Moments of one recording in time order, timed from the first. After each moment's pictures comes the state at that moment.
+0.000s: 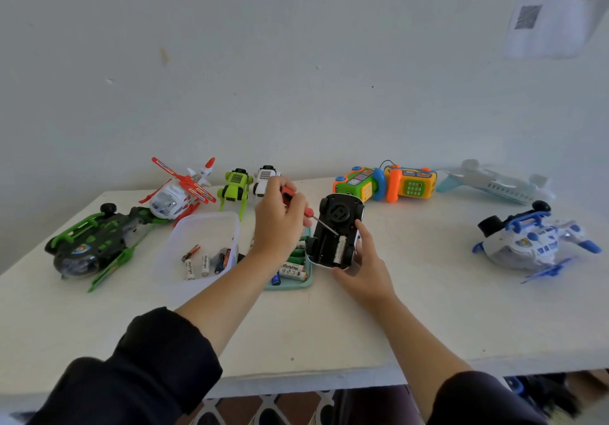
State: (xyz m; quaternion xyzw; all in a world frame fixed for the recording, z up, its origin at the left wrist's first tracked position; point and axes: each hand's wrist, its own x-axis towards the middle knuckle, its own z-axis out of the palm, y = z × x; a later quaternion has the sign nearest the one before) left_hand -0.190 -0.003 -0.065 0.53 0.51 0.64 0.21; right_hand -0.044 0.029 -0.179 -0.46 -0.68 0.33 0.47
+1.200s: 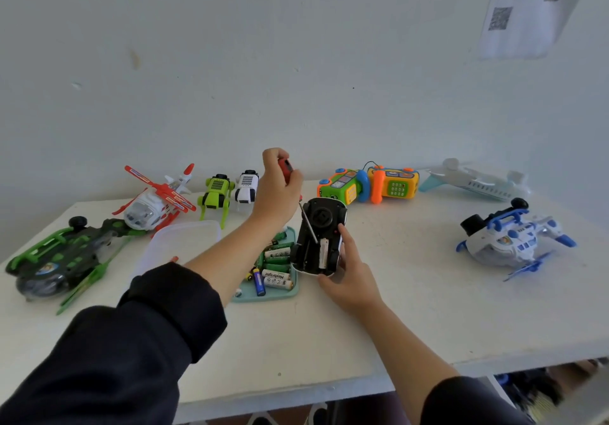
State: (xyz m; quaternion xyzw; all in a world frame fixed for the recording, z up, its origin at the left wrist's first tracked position) left_hand -0.187 0.059 -0.042 0.62 0.54 0.55 0.15; right_hand -0.043 0.023 -0.170 -0.49 -0.71 0.30 0.41
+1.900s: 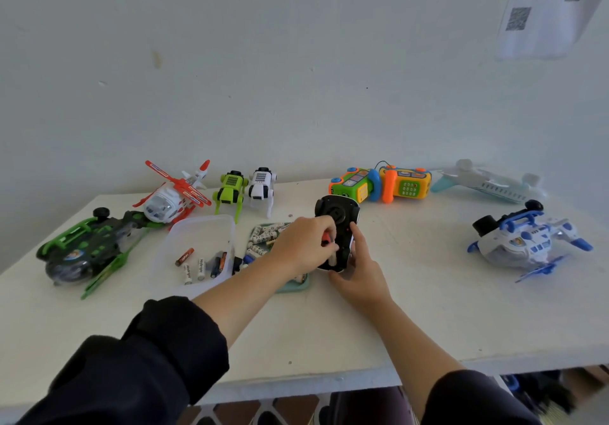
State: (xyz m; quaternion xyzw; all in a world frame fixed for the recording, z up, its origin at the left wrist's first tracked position) left_hand -0.179 0.011 -0.084 0.77 0.58 0.25 0.08; right_hand -0.045 0.020 -0.170 -0.51 -0.69 0.31 0.40
